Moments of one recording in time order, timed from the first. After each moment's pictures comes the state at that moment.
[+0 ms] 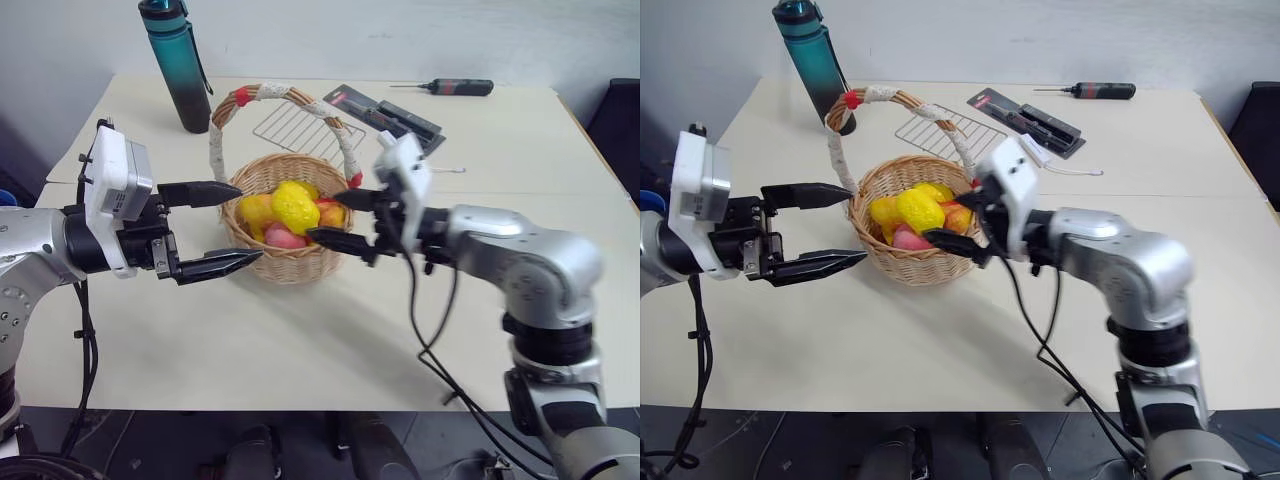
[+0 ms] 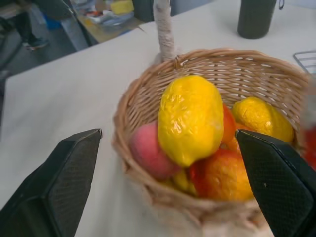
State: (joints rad) left arm -0.45 0.98 0.33 -0.46 -0.89 0.78 -0.87; right arm -0.75 -0.51 -0.06 -0.46 0.81 1.17 0.54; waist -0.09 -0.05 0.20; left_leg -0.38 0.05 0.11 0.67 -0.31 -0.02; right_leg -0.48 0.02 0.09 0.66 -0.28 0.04
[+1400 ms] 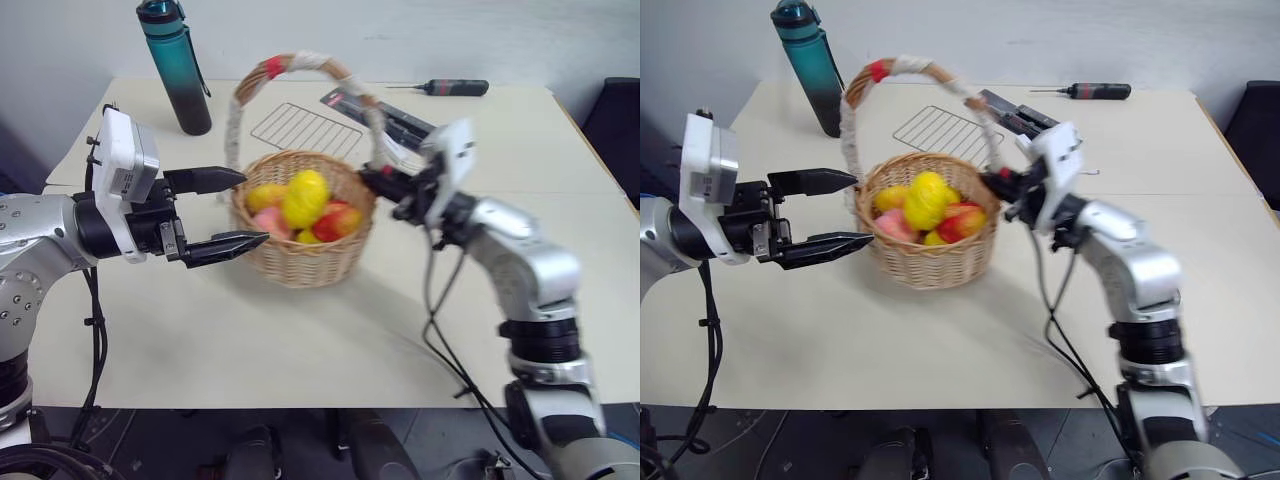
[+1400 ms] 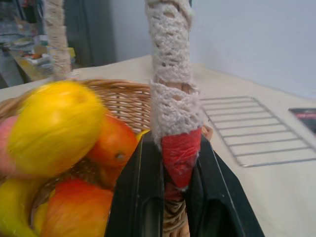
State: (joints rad) left arm -0.51 0.96 0.29 -0.43 -0.90 0.80 -0.83; right arm -0.69 -0.56 -0.12 -0.16 0.53 0.60 0.68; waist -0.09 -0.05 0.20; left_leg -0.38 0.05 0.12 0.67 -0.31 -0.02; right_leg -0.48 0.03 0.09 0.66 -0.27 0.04
